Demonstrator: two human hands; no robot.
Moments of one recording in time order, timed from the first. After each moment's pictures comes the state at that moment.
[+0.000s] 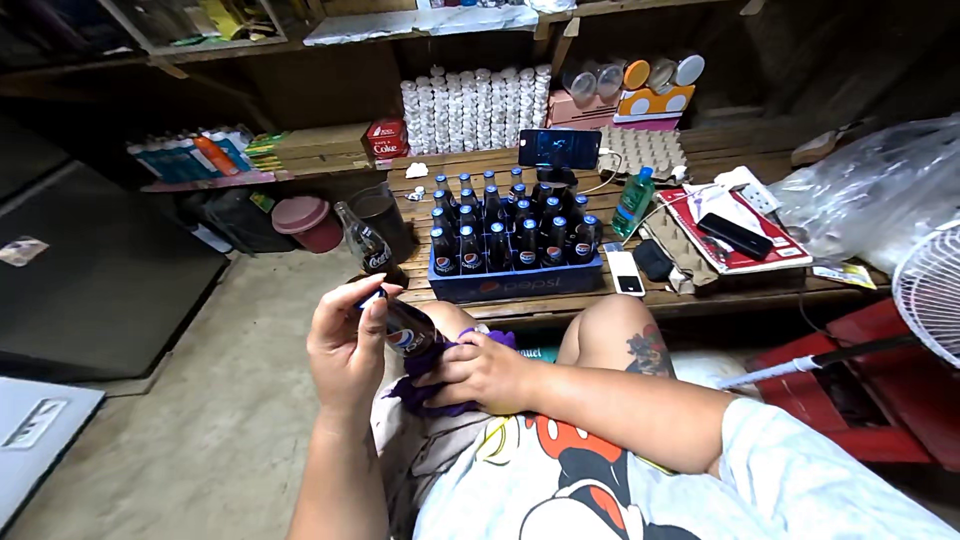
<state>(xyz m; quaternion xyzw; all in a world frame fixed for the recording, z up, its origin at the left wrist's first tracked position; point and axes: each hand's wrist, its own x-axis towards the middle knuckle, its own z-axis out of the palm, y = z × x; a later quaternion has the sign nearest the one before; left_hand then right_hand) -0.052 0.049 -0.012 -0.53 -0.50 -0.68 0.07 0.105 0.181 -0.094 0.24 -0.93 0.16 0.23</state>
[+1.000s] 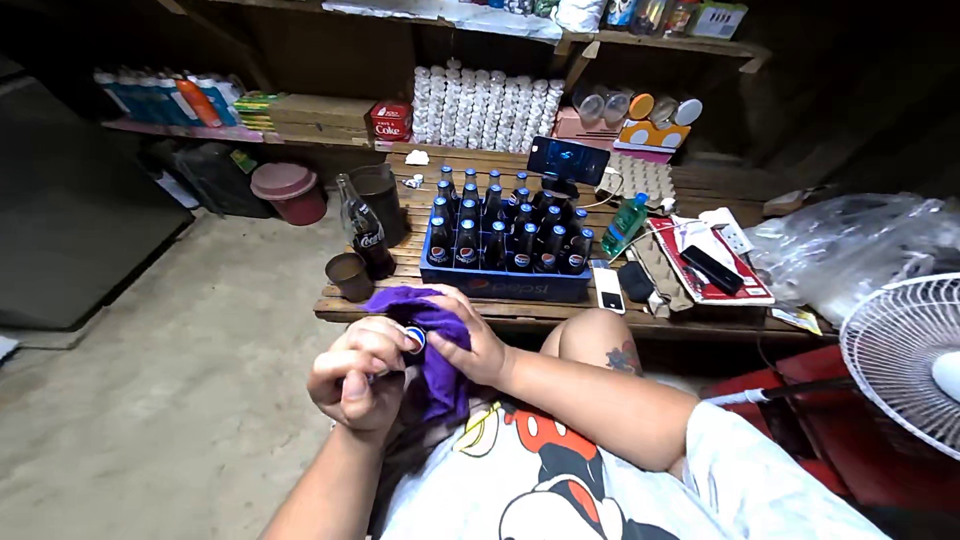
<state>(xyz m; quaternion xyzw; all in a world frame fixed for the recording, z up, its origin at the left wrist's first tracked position) -0.022 0.045 -0.057 -0.54 -0.28 -0.78 0.13 0.078 0.174 -0.075 0.08 -0.81 0.48 0.34</state>
